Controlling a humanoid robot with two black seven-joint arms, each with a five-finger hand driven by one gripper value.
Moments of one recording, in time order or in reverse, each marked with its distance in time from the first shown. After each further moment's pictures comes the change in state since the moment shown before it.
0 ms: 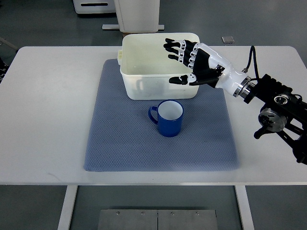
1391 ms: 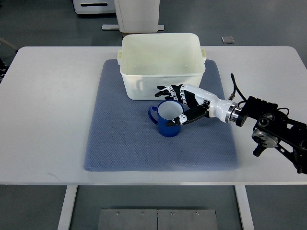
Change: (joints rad) left arm 0.000 0.000 0.000 0.000 0.000 0.000 0.000; right arm -0.018 0.029 -0.174 -0.105 -0.159 0.025 -0.020
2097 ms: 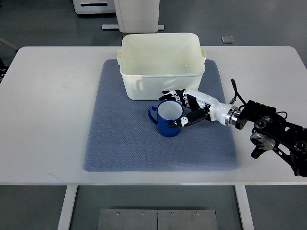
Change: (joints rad) left arm 0.000 0.000 0.000 0.000 0.000 0.000 0.000; right arm -0.014 0.033 0.000 -0.065 0.005 -0.023 -0.037
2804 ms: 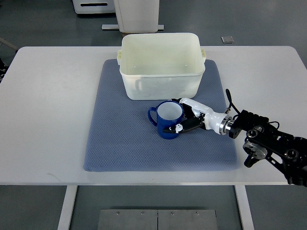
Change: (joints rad) left arm 0.000 0.000 0.000 0.000 0.000 0.000 0.000; right arm -0.035 0.048 -0.022 -0.022 -0.001 -0.042 0.001
